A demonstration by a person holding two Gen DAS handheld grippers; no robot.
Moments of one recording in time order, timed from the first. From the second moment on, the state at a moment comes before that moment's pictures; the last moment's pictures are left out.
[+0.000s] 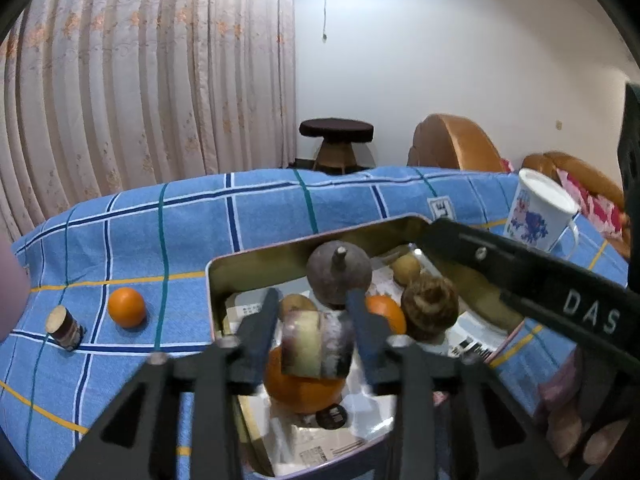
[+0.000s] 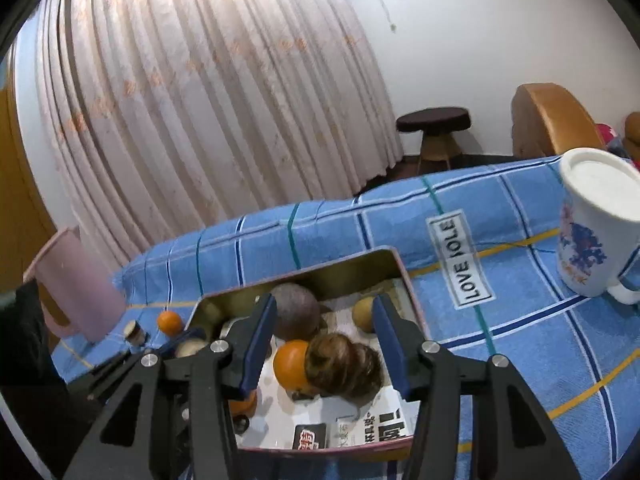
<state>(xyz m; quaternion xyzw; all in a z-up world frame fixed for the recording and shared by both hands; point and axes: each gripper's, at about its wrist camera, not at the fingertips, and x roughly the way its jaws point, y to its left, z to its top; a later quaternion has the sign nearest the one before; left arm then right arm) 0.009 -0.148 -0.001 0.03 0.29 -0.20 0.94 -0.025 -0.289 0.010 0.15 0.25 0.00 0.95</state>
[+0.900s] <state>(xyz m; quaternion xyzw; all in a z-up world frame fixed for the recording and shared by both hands) -0.001 -0.092 0.016 0.03 0.20 -0.07 0.98 -0.052 -0.272 0.022 0.06 0.14 -0.13 0.98</state>
